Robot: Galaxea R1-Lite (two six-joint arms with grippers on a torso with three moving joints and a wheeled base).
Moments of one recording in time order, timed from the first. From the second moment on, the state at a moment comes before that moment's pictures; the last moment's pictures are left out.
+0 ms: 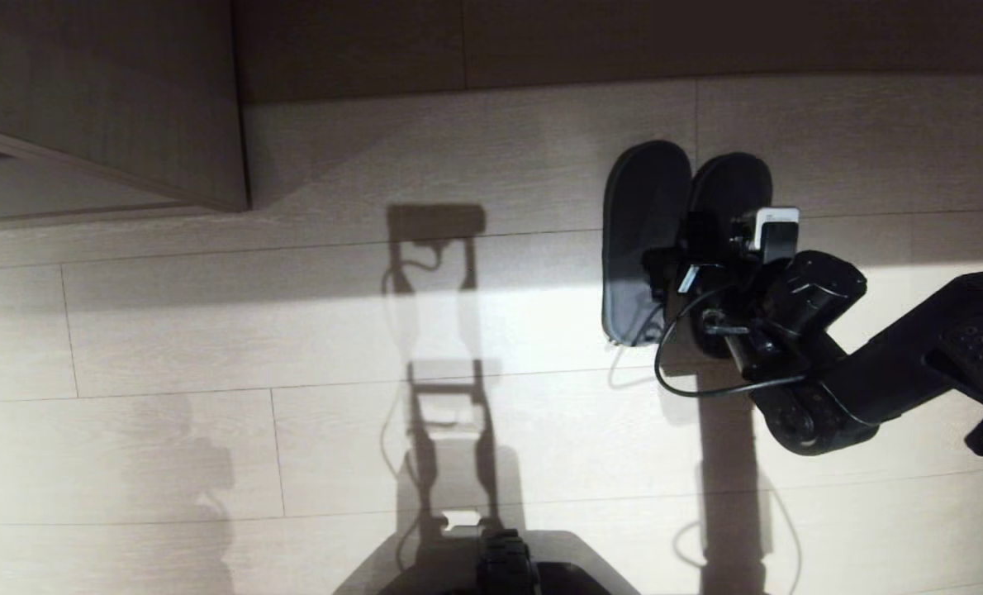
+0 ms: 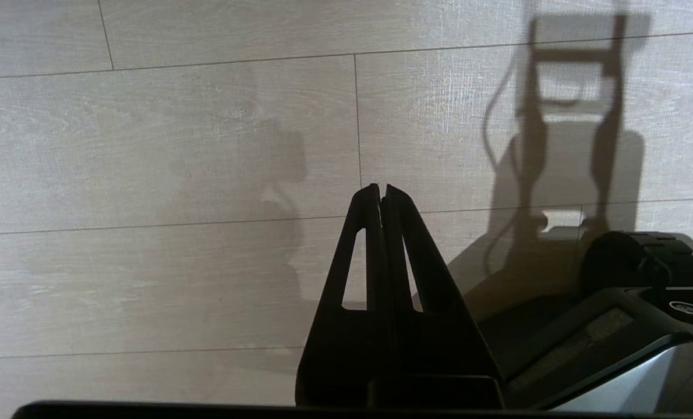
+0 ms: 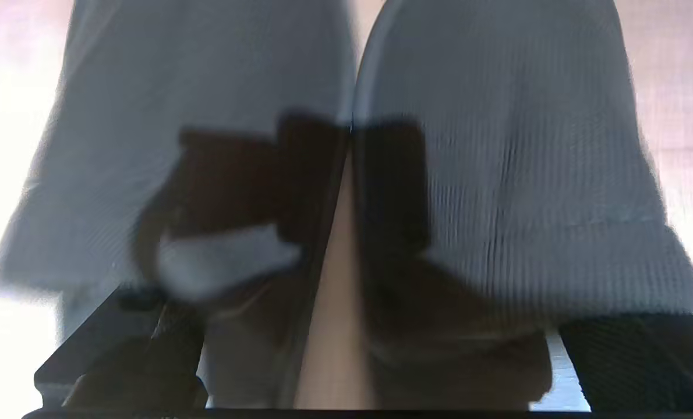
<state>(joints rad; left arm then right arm) 0.00 0.00 0.00 0.00 0.00 -0.01 0.20 2.15 -1.03 -1.51 -0.25 -0.09</state>
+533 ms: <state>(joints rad) 0.00 0.00 0.00 0.00 0.00 -0.01 0.16 2.26 -1.23 -1.51 -0.16 -0.09</state>
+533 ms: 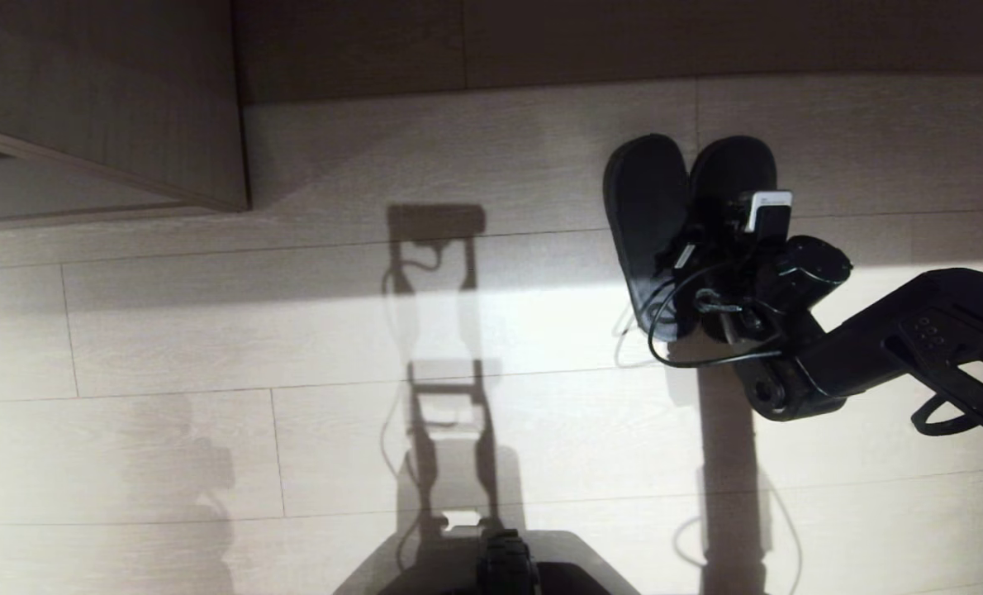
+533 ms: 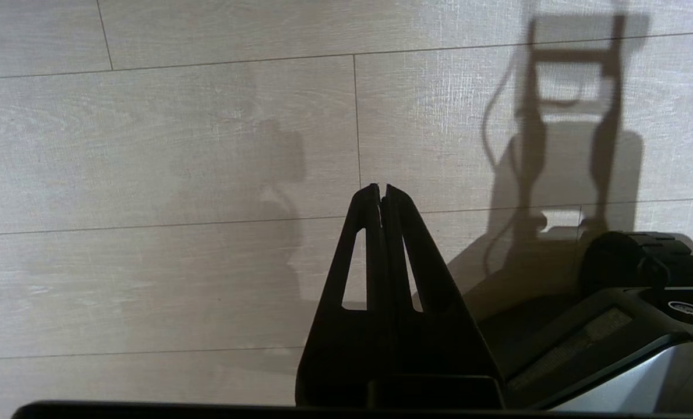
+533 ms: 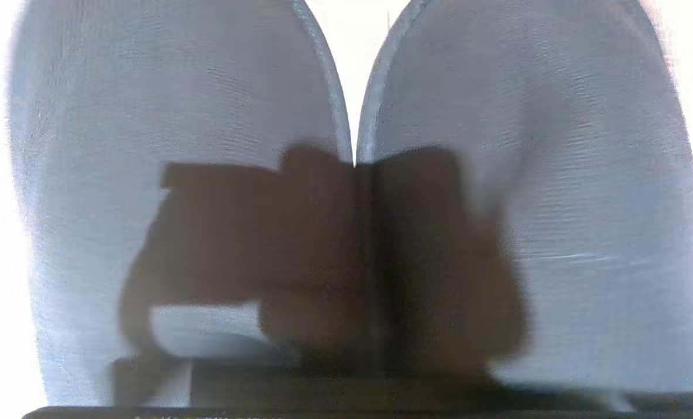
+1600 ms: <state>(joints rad) 0.00 0.00 0.00 0.00 0.00 -0.01 0.16 1.56 -0.62 -1.20 -0.15 -0.11</state>
